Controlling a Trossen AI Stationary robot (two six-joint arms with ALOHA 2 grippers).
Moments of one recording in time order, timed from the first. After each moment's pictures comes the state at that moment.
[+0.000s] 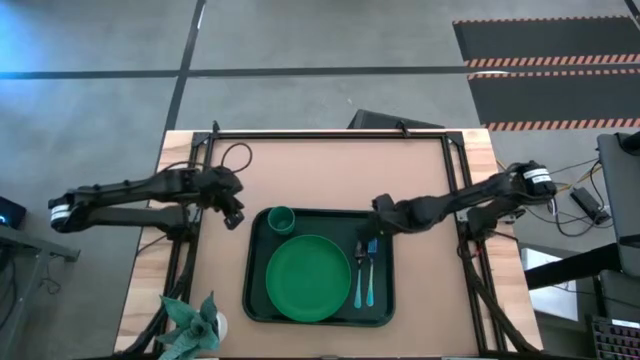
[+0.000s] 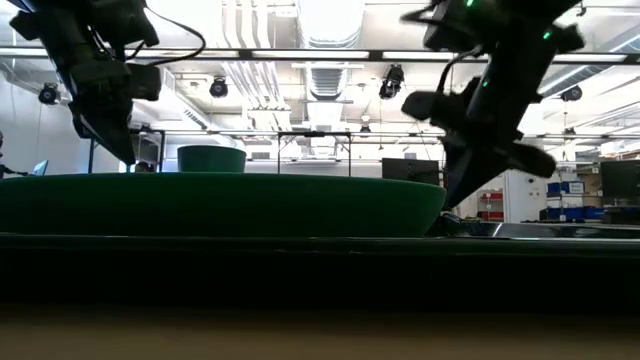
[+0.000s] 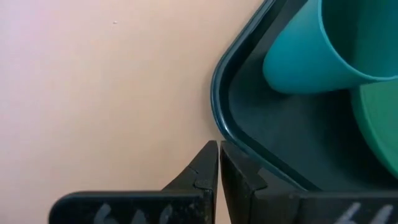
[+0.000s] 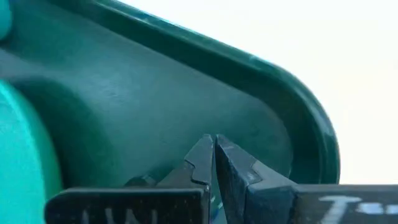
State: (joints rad) left arm 0.29 0.77 0.60 -0.85 0.00 -0.34; right arm 0.12 1.52 0.82 -0.45 0.25 1.25
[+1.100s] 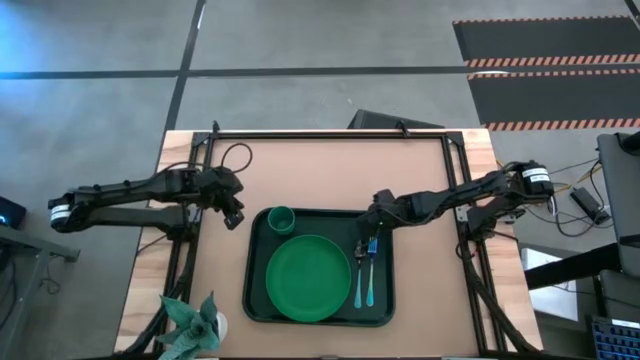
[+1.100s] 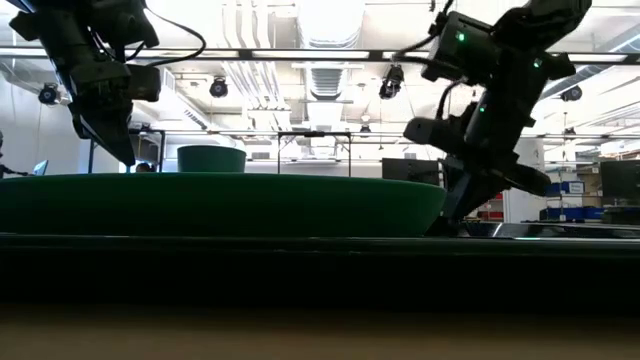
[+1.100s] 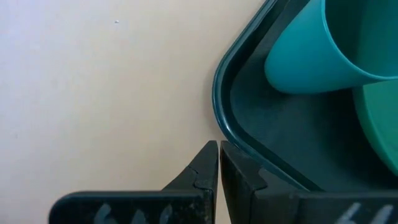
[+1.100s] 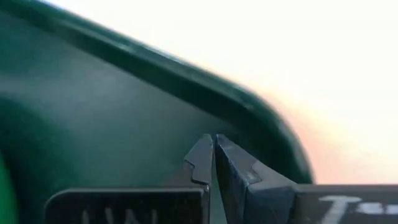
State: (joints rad) left arm 0.29 0.78 0.60 -0.85 -0.01 -0.34; right arm 0.03 1.53 0.74 -0.35 0.21 1.18
